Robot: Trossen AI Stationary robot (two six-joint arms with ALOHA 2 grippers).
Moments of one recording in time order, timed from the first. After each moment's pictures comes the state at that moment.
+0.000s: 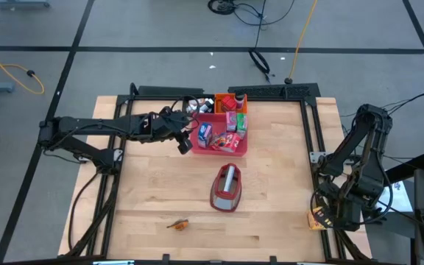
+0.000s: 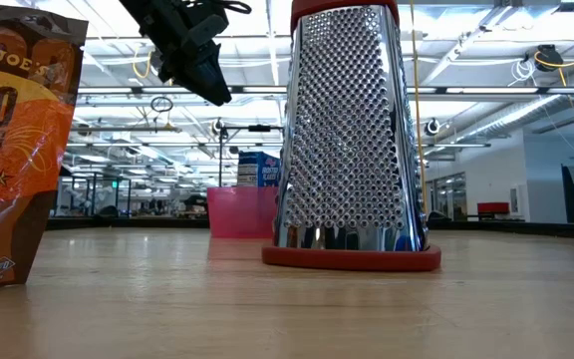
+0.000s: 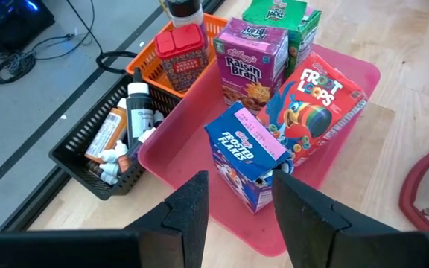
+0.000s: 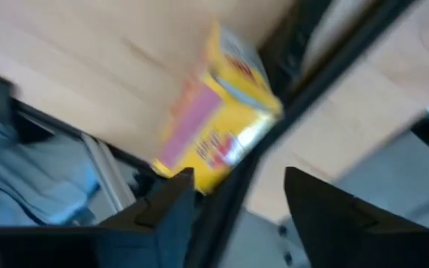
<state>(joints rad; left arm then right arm) 0.13 1.31 1.07 -0.52 -0.37 -0.21 1.16 1.11 1.04 -1.28 -0.26 2.18</state>
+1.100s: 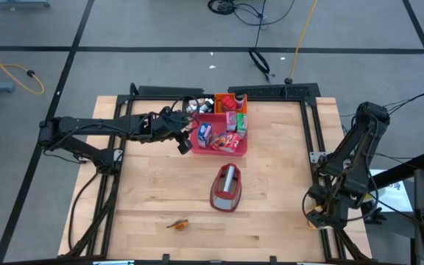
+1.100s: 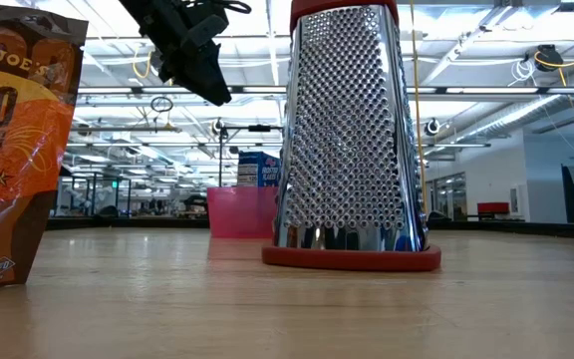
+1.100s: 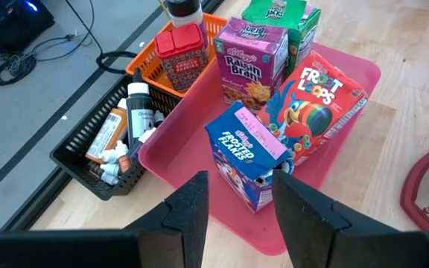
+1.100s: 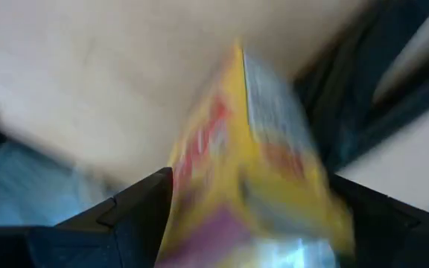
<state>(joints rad) 0.13 1.31 1.07 -0.52 -0.37 -0.20 1.15 1.06 0.74 -0.95 -0.22 2.15</state>
